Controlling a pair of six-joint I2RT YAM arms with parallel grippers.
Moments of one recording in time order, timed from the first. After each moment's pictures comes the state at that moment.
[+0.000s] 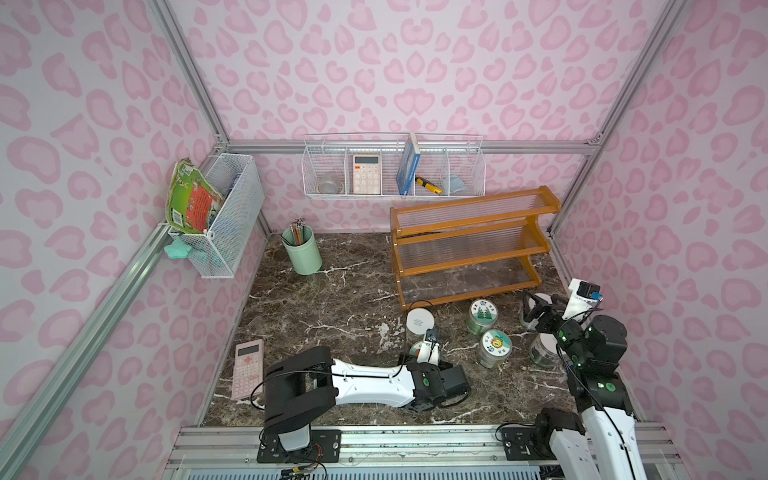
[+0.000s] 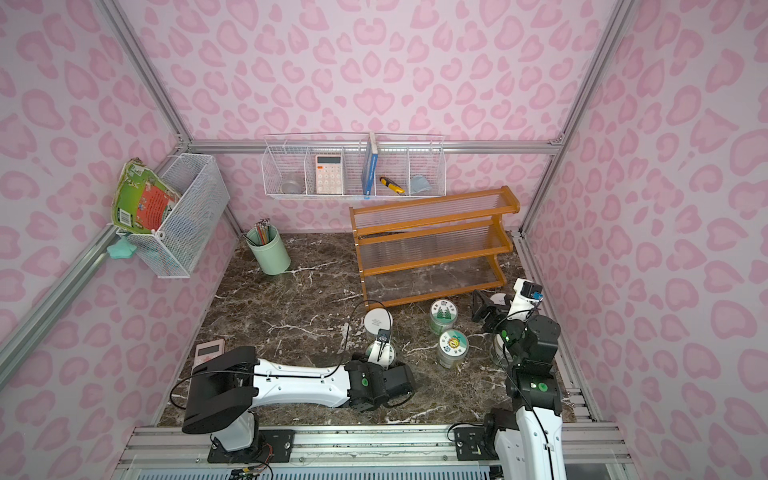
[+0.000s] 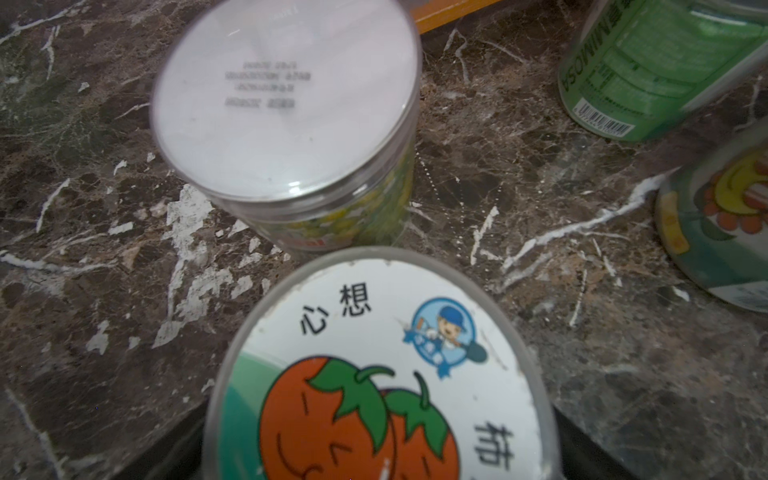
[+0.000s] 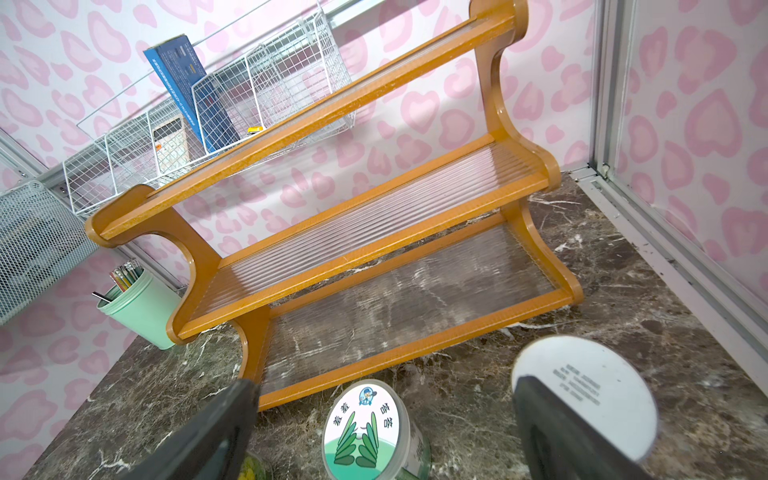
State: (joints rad) left arm -1.32 1.75 1.04 -0.49 -0.73 -0.96; right arm -0.14 0.54 0.49 -0.12 -0.36 0.33
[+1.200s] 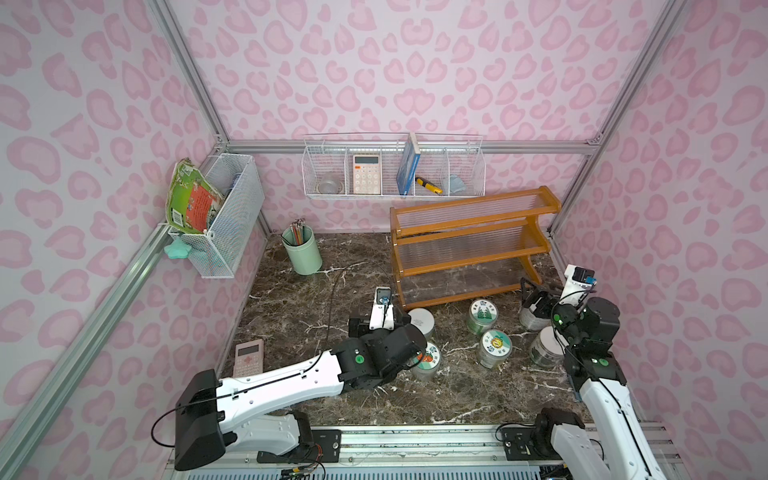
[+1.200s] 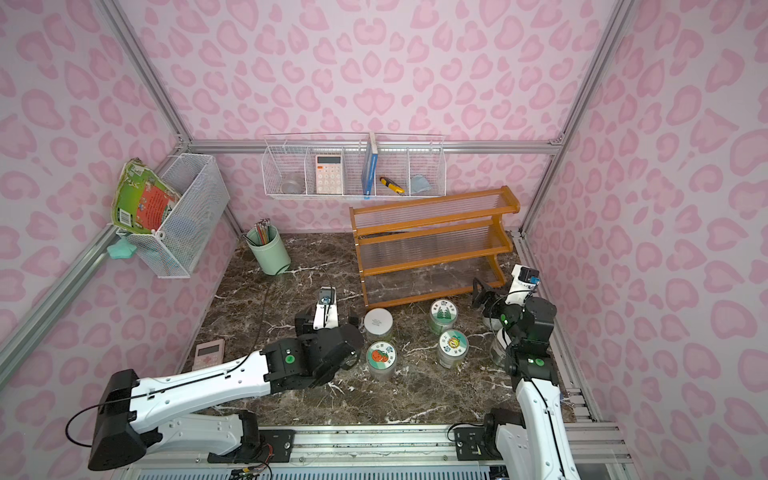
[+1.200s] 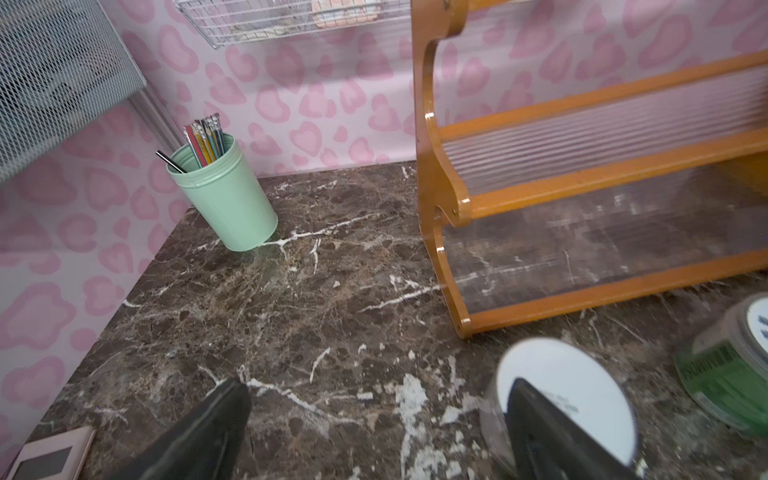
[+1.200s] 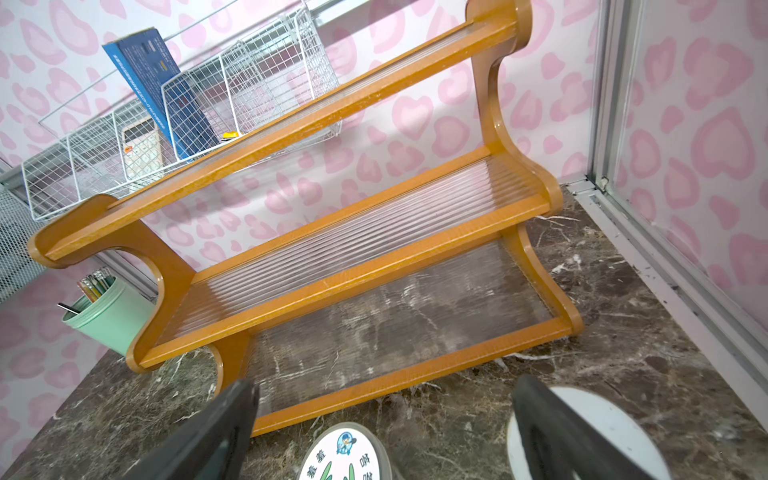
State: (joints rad) left arm -1.09 1.21 0.93 -0.46 -1.06 -0.55; right arm -0.13 0.78 0.52 0.08 -0.34 0.29
